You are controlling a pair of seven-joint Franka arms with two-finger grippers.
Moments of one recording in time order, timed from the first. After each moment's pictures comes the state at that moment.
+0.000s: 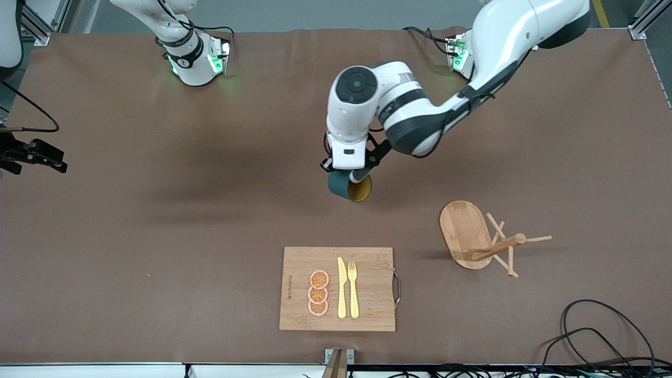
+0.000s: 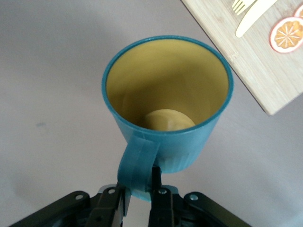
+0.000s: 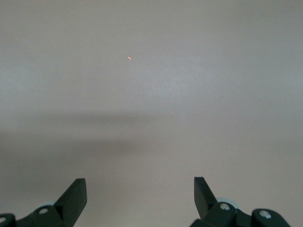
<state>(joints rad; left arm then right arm) 0.02 0.79 -1.11 -1.46 0.59 1.93 -1.94 -0.14 0.03 -0.02 -1.71 -0.04 1.78 -0.19</state>
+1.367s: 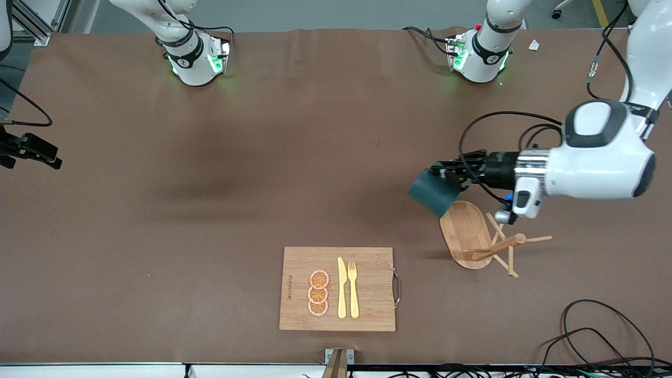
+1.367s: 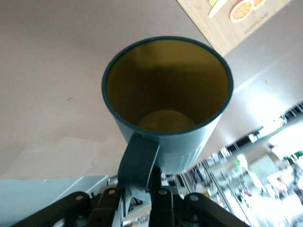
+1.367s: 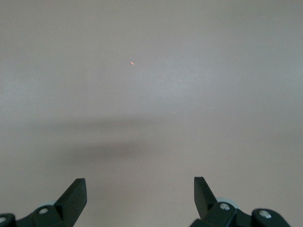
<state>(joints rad) 0.91 0.82 -1.39 -1.69 -0.12 1.87 -1.02 -0.13 0.03 -0.01 -1.65 -0.03 1.72 -0.10</state>
